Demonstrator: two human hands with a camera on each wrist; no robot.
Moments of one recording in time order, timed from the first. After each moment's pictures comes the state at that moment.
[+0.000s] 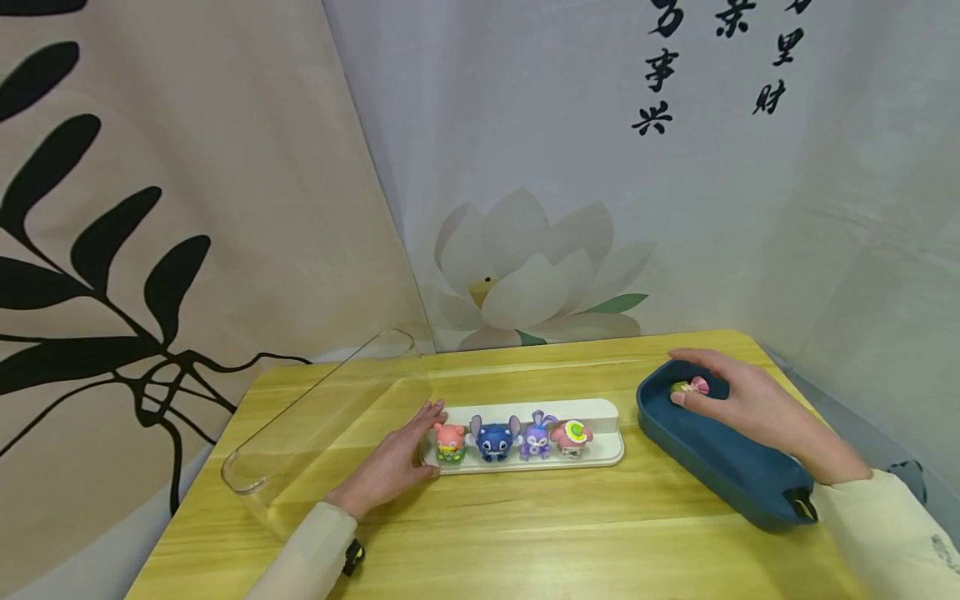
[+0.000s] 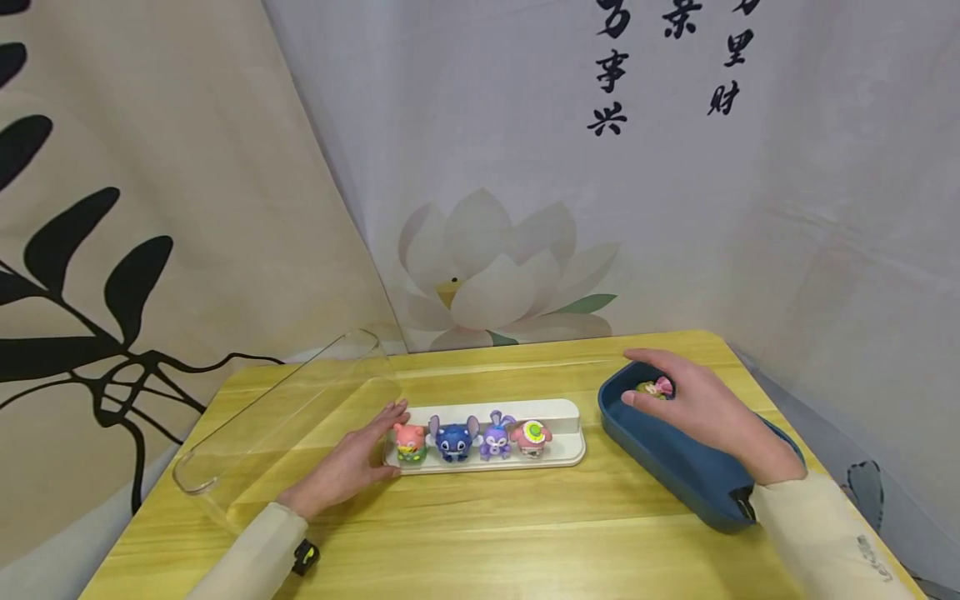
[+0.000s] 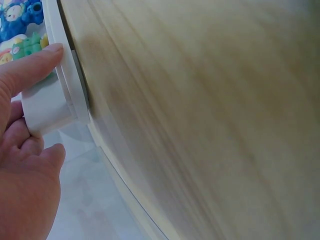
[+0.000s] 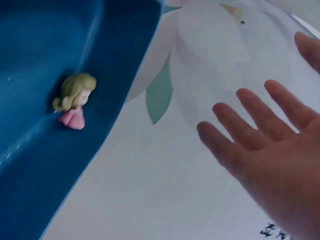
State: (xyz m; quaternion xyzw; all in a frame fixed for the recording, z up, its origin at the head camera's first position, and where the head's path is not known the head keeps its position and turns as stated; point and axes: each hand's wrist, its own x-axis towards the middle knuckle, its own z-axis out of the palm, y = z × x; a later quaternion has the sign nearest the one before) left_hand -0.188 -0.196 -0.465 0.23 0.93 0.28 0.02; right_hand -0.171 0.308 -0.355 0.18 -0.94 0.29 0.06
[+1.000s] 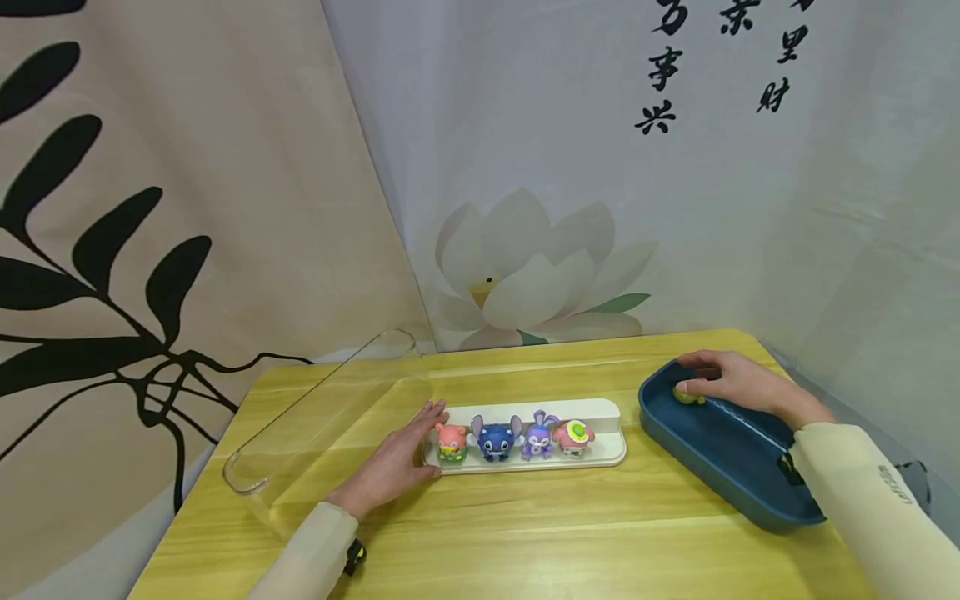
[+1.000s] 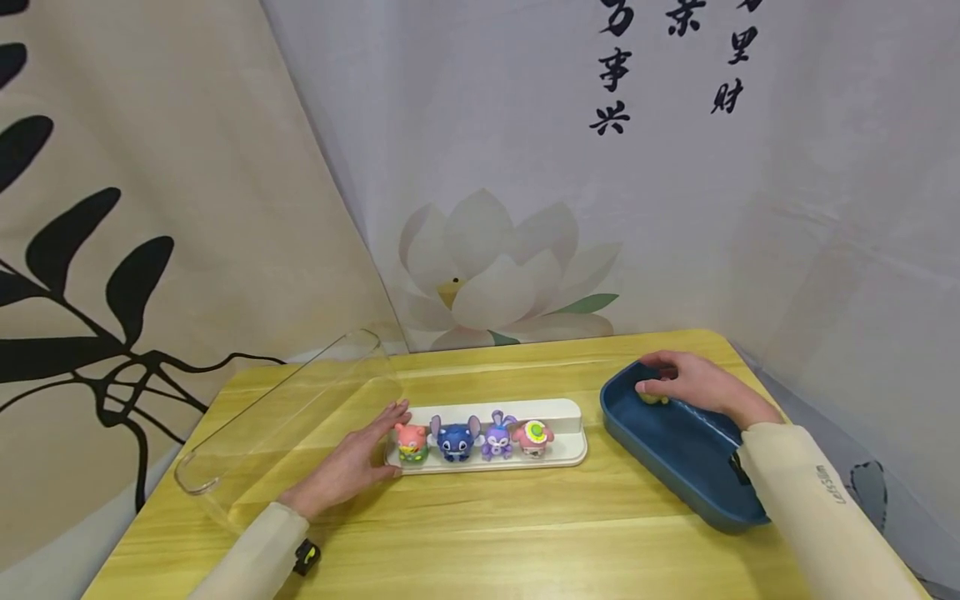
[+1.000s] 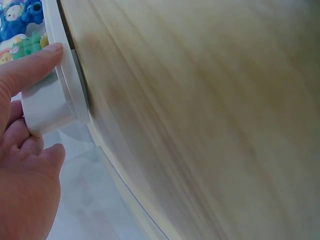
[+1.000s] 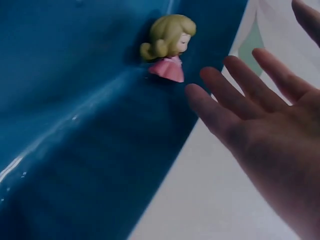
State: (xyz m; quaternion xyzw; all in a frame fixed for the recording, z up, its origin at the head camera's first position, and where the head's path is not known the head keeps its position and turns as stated) left_hand -0.188 -0.197 -0.465 0.23 0.93 0.29 0.03; right_hand -0.242 0.346 -0.393 0.18 -0.93 0.32 -0.10
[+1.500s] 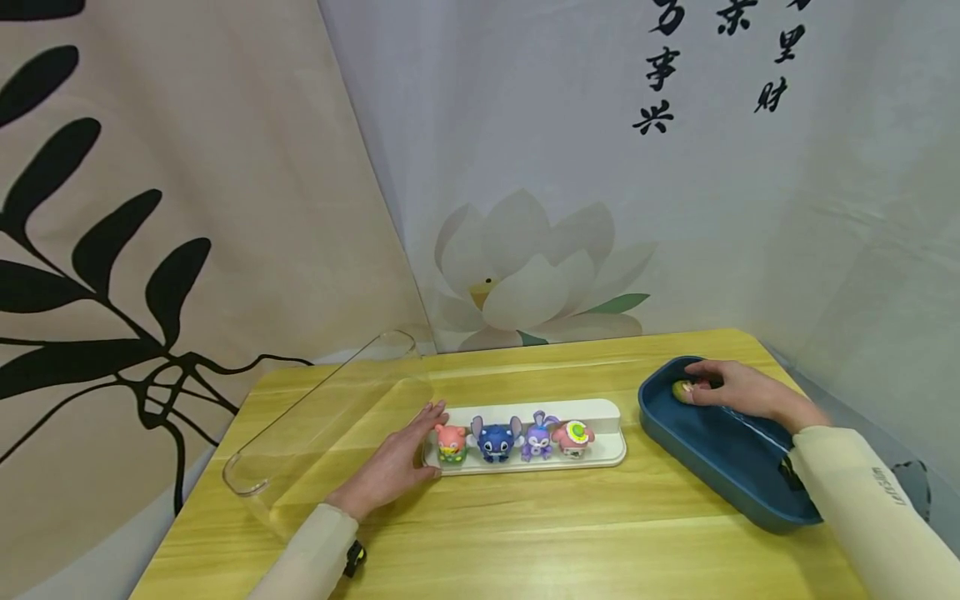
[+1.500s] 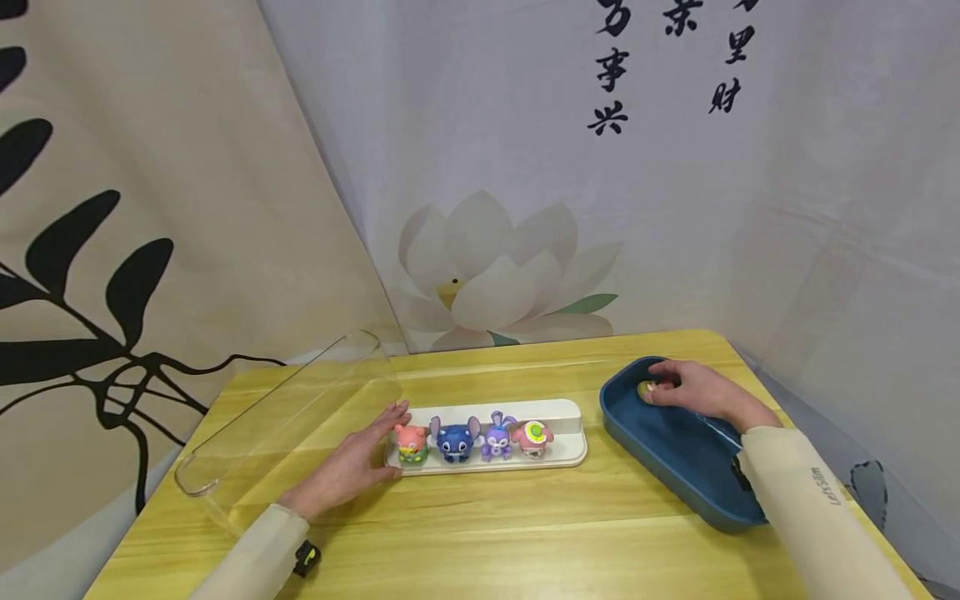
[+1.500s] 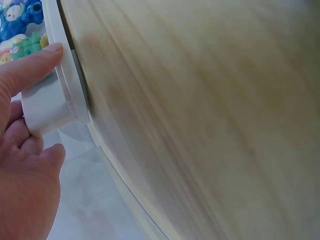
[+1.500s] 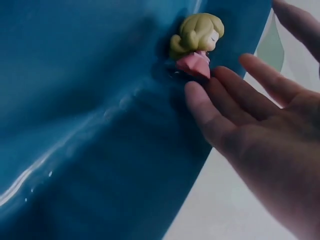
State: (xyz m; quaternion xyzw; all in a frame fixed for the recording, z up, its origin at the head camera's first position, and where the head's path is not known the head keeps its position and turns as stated) left_hand -0.189 -0.196 -0.464 0.23 0.93 0.28 0.03; right_hand -0.245 0.355 -0.406 0.16 -0.93 0.30 -0.12
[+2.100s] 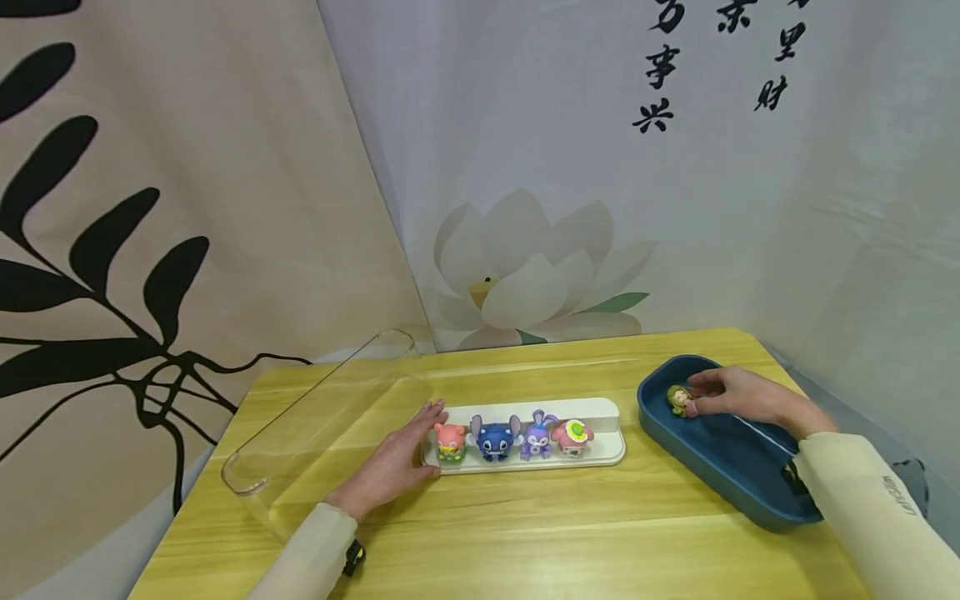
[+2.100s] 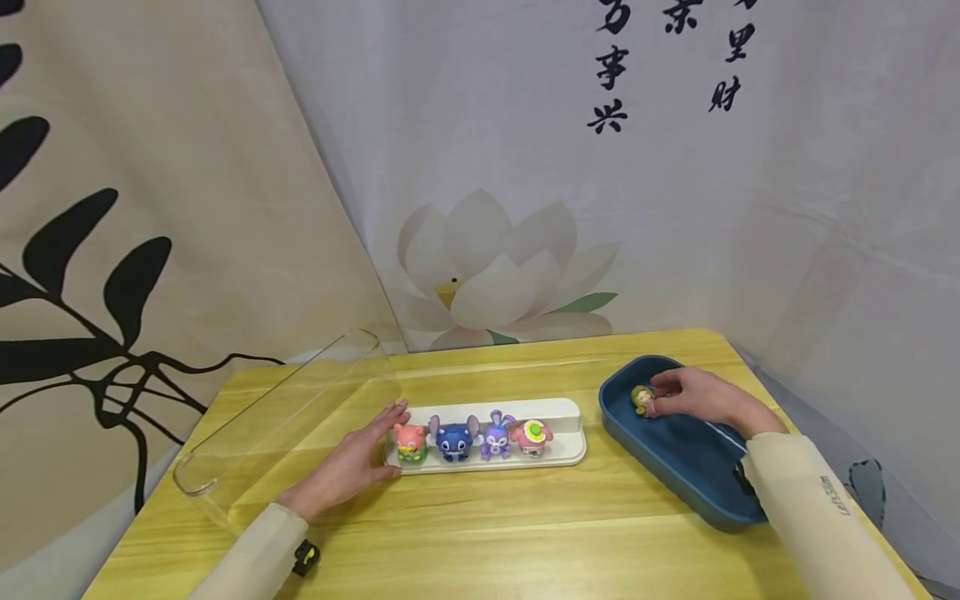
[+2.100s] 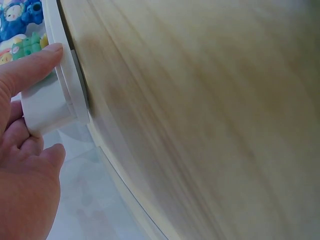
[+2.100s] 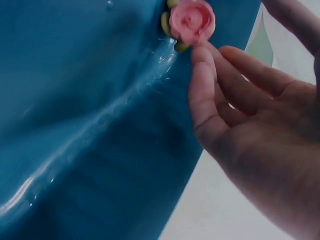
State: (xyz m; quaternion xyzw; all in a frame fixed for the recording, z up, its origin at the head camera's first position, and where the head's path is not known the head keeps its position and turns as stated) left_hand -0.188 -0.197 -0.464 0.23 0.93 0.29 0.04; right_hand -0.235 0.357 -0.406 0.17 -0.92 0.32 -0.17
